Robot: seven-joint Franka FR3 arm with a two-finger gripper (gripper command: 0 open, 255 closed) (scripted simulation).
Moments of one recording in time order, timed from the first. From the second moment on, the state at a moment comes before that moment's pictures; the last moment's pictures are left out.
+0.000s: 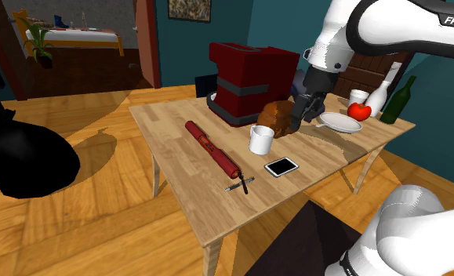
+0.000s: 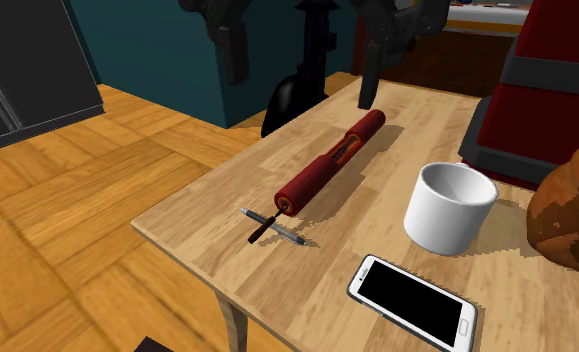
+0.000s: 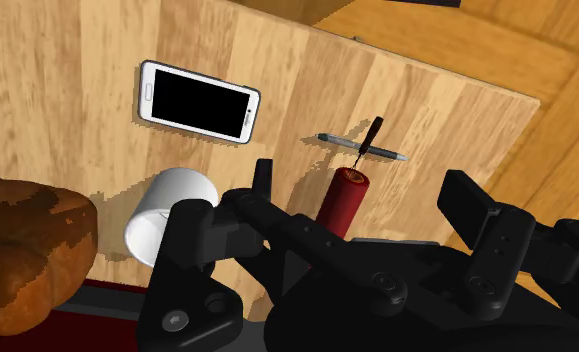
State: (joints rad) arm 0.01 -0.79 -0.03 -2.33 0.01 1.60 -0.03
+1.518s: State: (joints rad) arm 0.03 -0.03 0.00 -2.02 0.07 2.02 0.04
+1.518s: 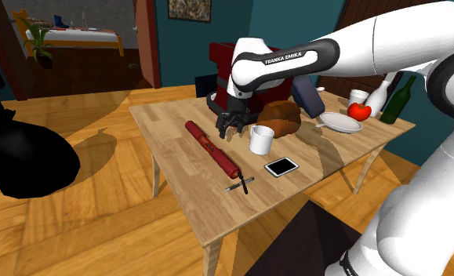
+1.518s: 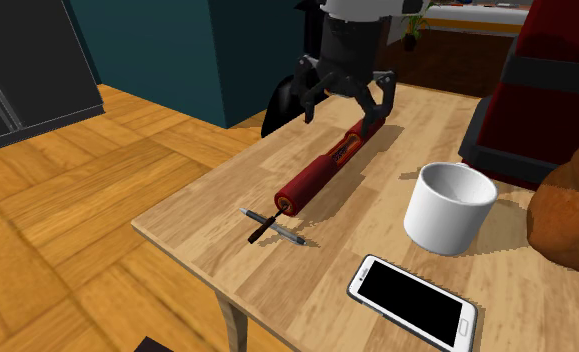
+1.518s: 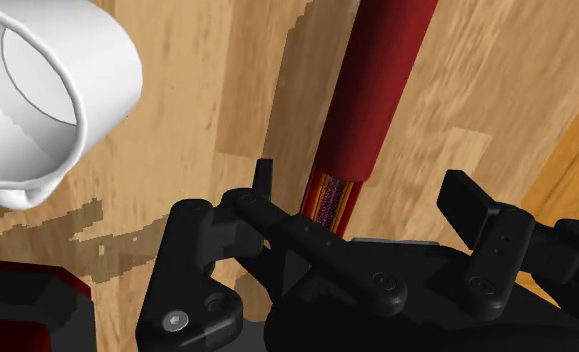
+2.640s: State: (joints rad) arm 0.03 0.41 0.00 -1.70 0.09 2.13 0.05
